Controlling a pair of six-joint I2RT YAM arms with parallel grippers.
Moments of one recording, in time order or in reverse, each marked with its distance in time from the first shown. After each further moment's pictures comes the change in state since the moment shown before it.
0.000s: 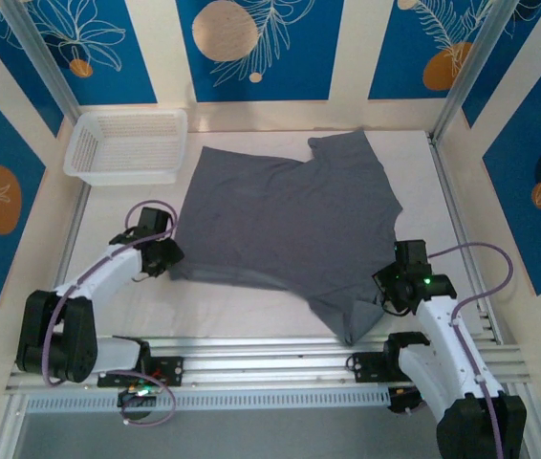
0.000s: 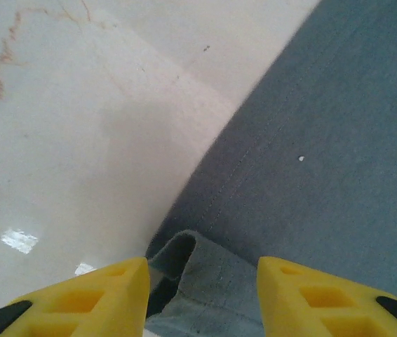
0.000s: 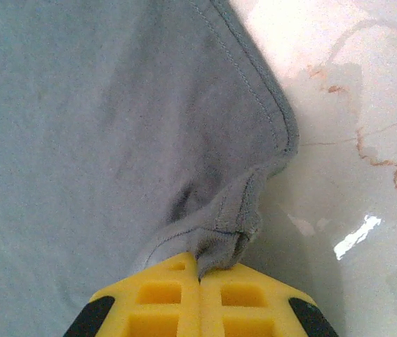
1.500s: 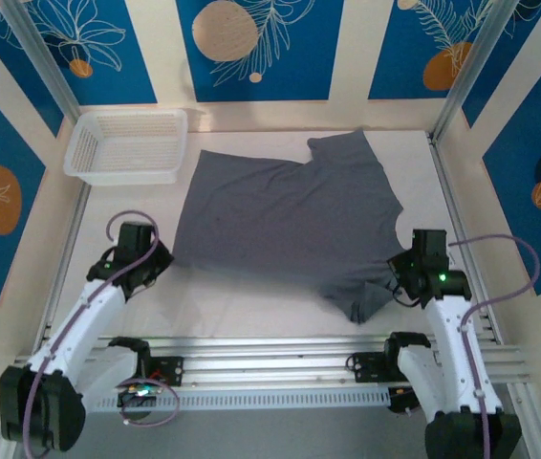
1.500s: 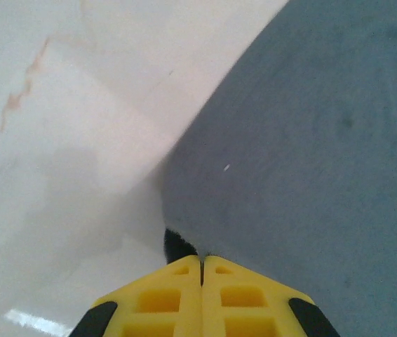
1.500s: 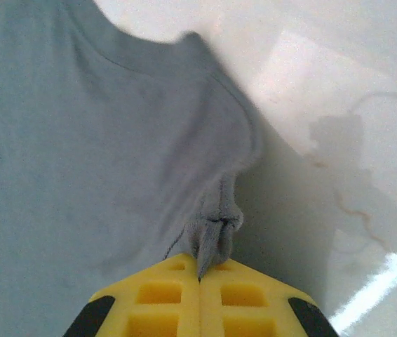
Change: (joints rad) left arm 0.011 -0.349 -0.072 -0.023 0.023 -0.044; right arm -0.107 0.013 0.179 -0.049 0.060 -0.052
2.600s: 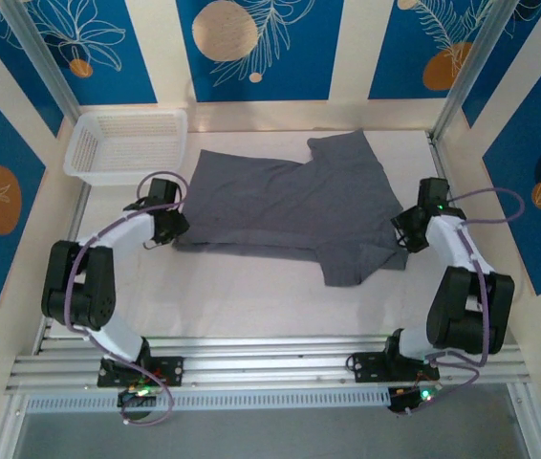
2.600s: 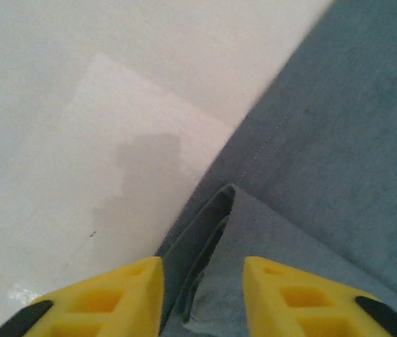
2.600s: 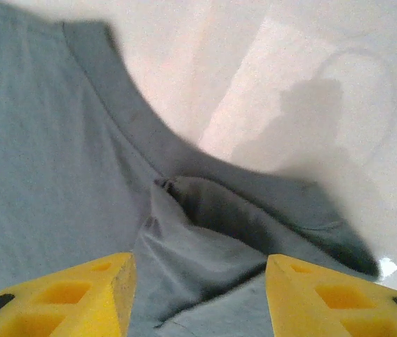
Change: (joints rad) left arm 0.000 0.635 0.346 0.121 -0.087 0.160; right arm -0.140 0.607 0.254 0.243 -0.086 -0.107
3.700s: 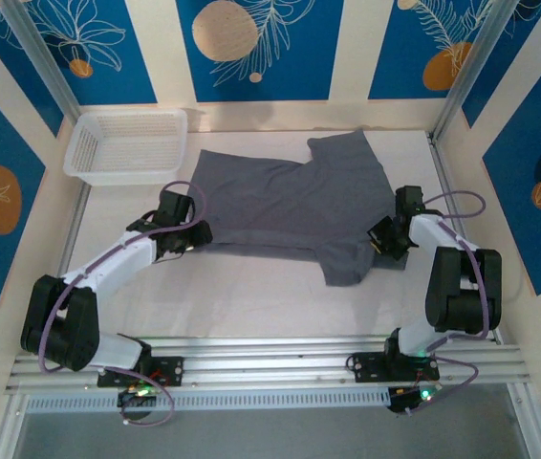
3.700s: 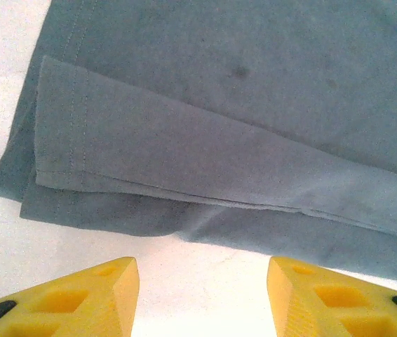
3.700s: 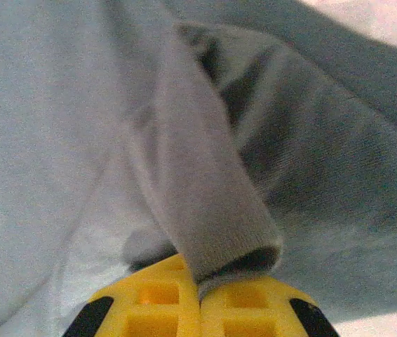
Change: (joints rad) left arm -0.175 -0.213 -0.116 -0.005 0.144 0.101; right arm 0.136 0.148 -0.026 0.047 -0.157 -0.077
